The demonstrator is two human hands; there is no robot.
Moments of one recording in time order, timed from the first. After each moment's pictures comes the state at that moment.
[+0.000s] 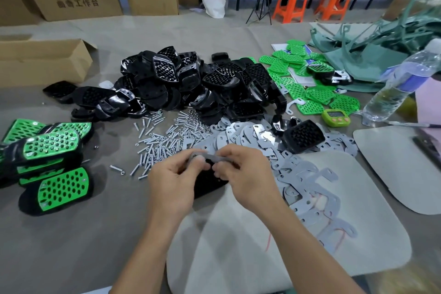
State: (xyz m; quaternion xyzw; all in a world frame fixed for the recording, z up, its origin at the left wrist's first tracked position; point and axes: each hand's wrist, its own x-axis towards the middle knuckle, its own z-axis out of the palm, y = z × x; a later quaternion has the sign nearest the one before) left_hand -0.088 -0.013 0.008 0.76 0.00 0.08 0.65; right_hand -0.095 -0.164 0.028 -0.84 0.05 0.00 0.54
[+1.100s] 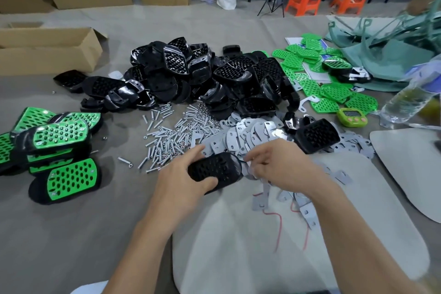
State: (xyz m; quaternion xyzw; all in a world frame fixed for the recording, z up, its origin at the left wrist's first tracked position) left_hand -0.080 0.009 -0.009 0.90 0.01 -0.01 0.44; right_hand -0.068 -0.224 0.040 -0.93 0.02 0.16 0.34
